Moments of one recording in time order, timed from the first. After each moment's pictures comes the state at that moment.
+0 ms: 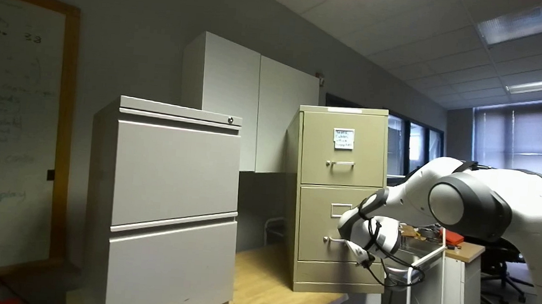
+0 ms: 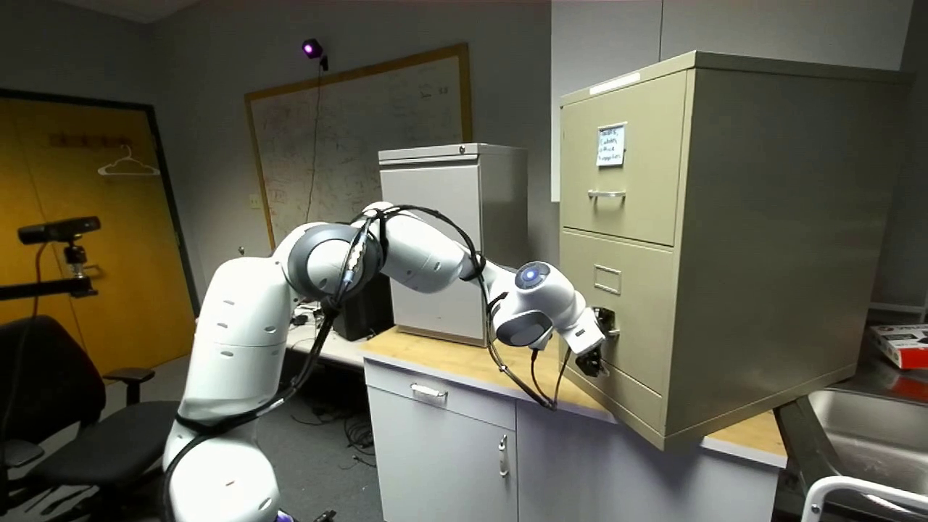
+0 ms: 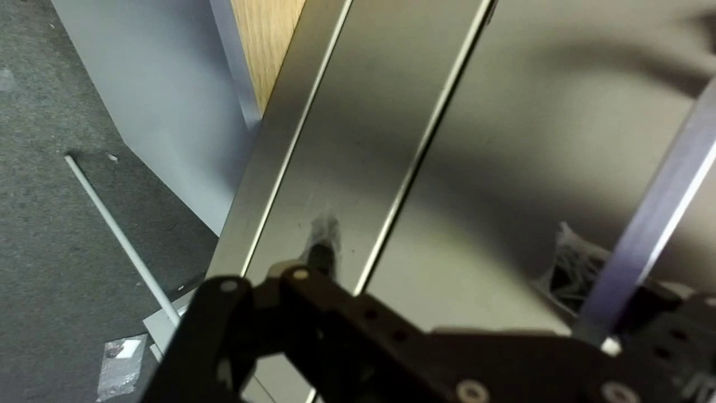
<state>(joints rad) -0.23 0.32 -0.25 -1.93 0.63 3.02 0.72</state>
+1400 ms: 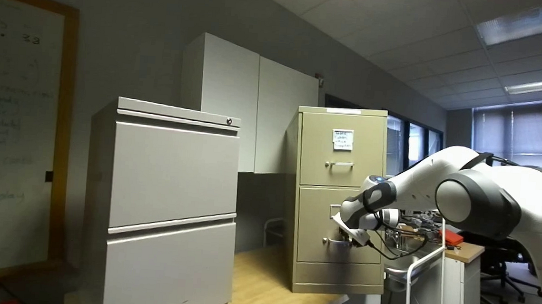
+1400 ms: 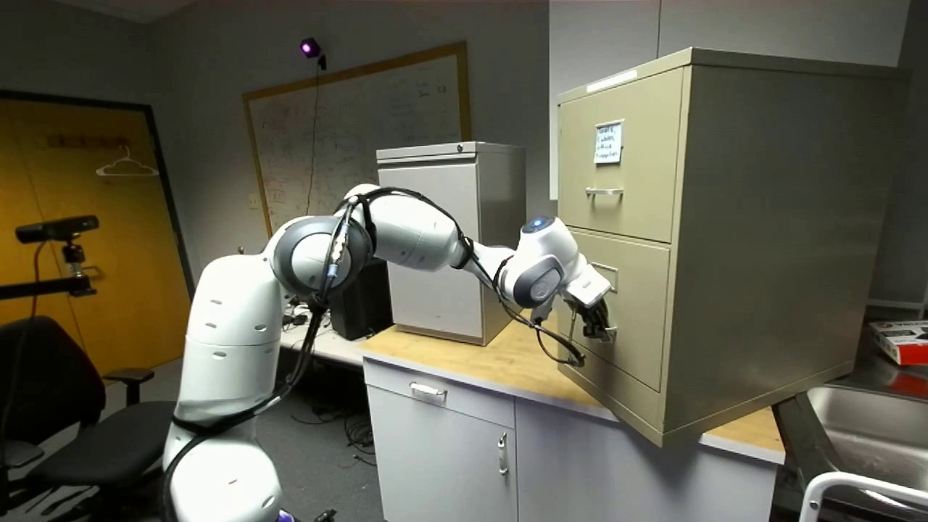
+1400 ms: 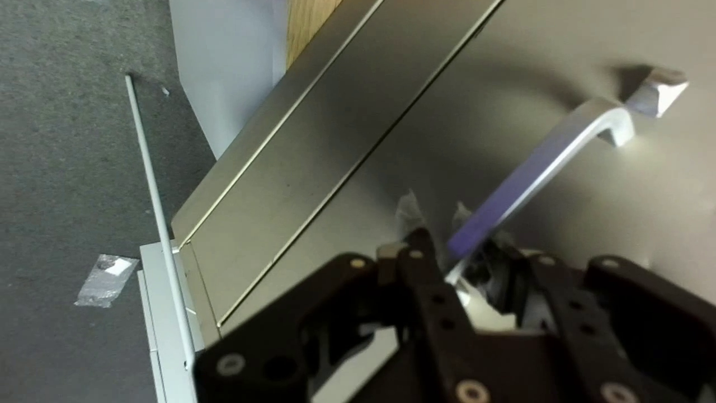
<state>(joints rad) -0.21 0.27 -0.30 -1.79 0.12 2.68 0.90</state>
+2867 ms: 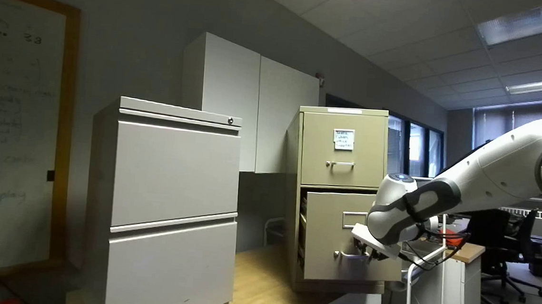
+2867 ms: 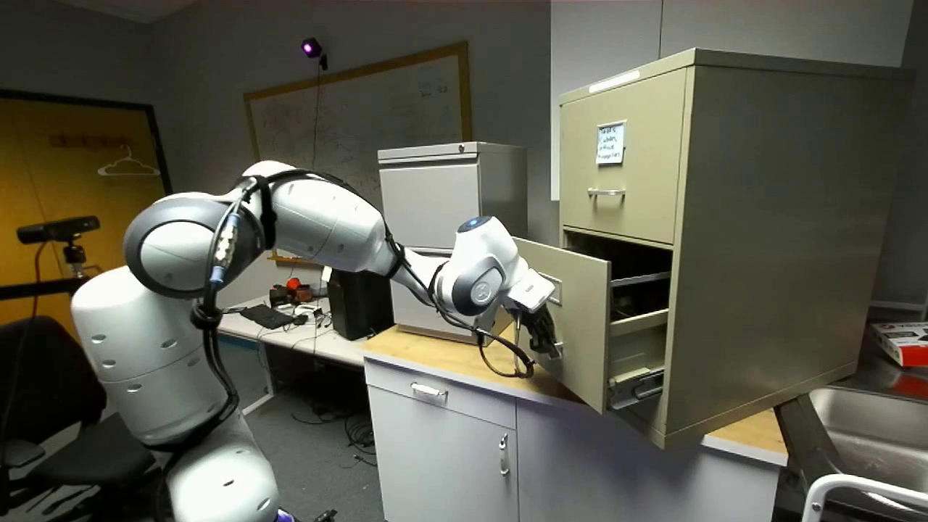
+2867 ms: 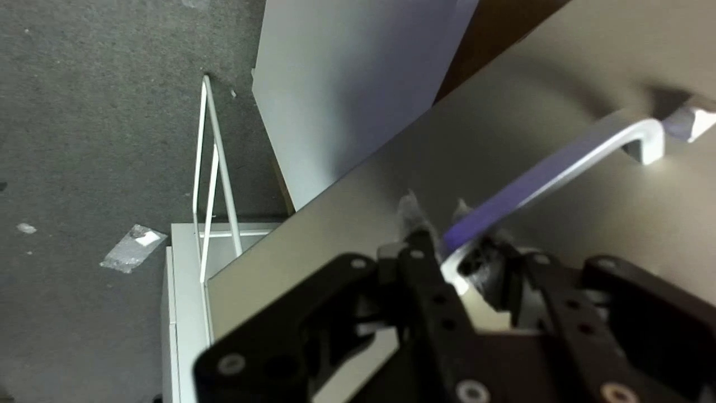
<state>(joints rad) -0.25 -0.17 -0.23 -2.29 -0.18 2.69 0.94</state>
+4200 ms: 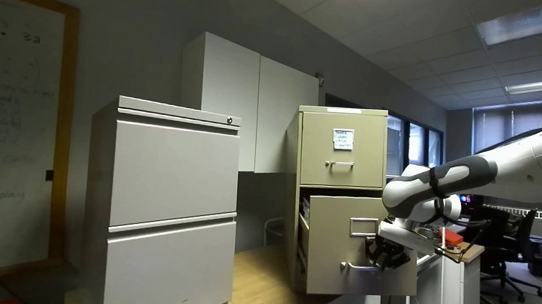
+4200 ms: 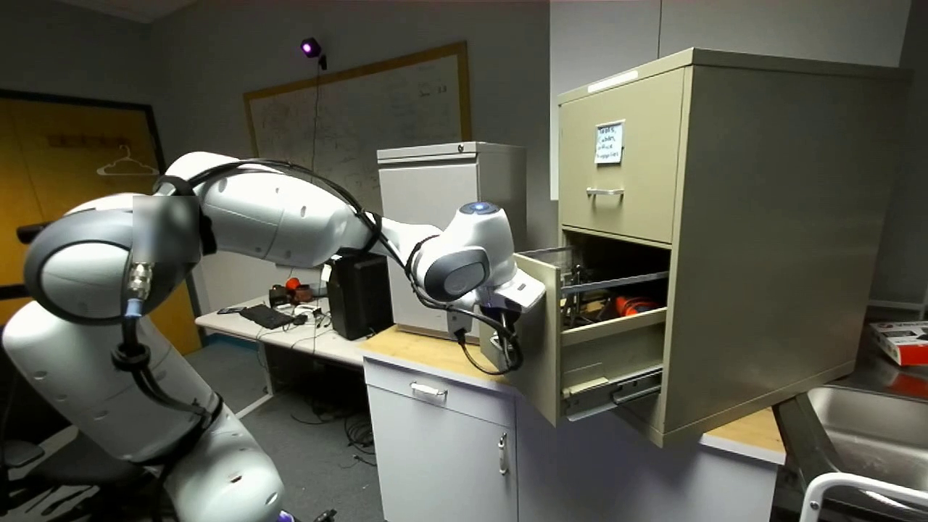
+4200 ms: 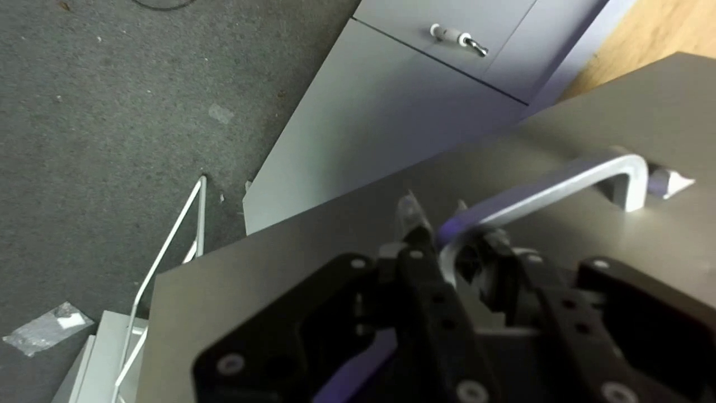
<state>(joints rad) -0.16 -0.37 -0.32 -2.35 0.09 2.31 0.42</state>
